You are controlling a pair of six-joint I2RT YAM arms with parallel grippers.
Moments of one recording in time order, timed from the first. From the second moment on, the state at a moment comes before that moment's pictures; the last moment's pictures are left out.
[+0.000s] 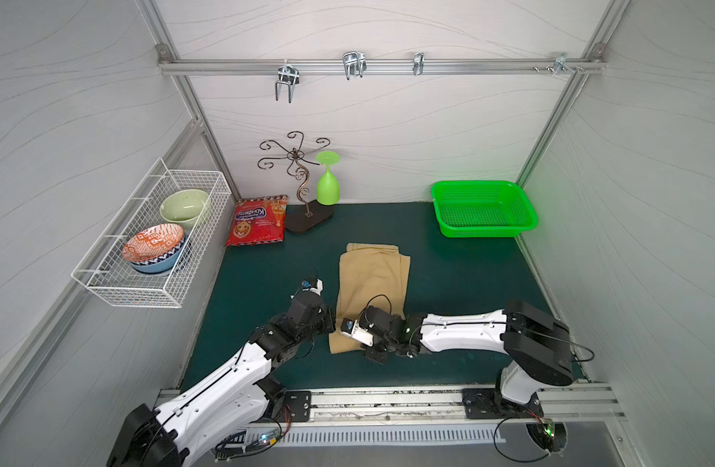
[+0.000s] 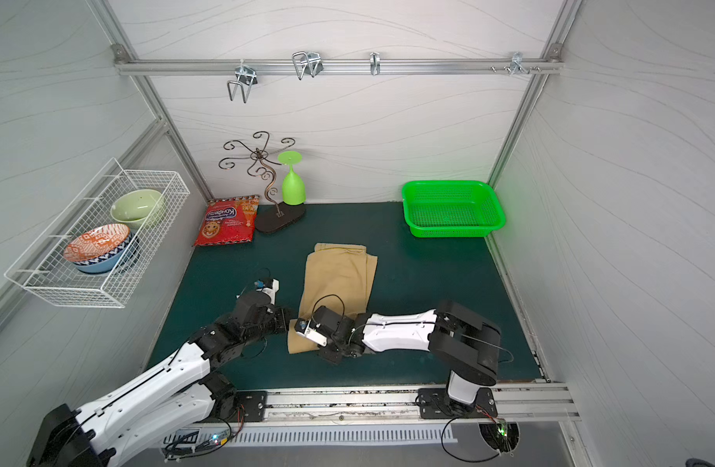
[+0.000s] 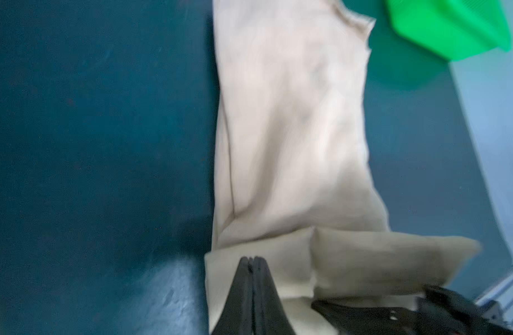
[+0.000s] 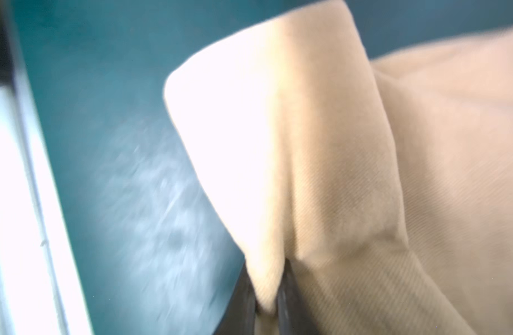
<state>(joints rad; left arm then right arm) -0.59 0.81 0.45 -0.37 -0.03 -0.68 1.23 1.66 0.91 -0.28 -0.09 -0.09</state>
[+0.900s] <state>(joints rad) -0.54 0.88 0.50 -0.27 0.17 -0.62 0.63 2.03 1.35 -0.78 -1.03 0.12</state>
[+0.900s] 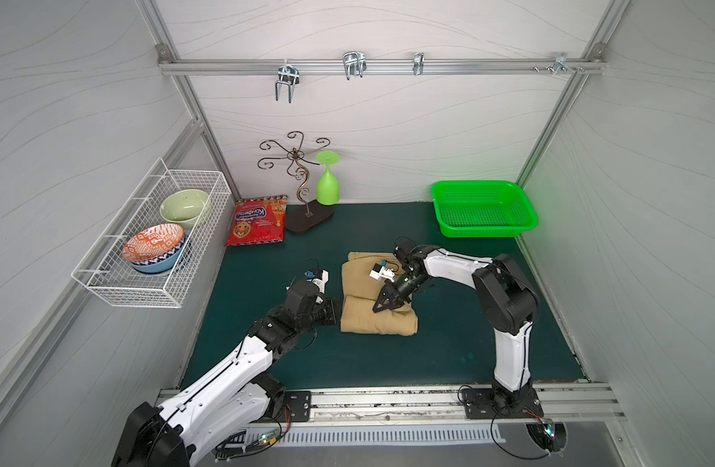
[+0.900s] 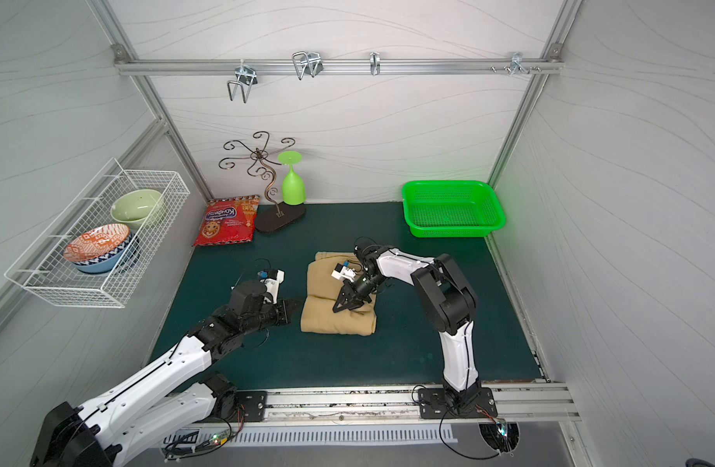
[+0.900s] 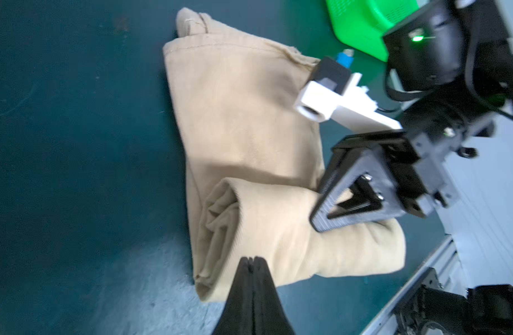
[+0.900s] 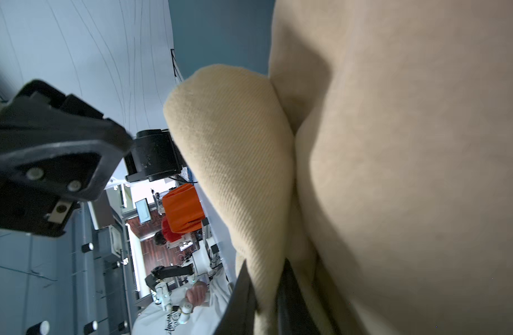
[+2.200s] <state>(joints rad) -0.64 1.51 0.54 0.19 0.06 -0.68 0.78 1.60 0.85 -0.29 -0.48 0.29</state>
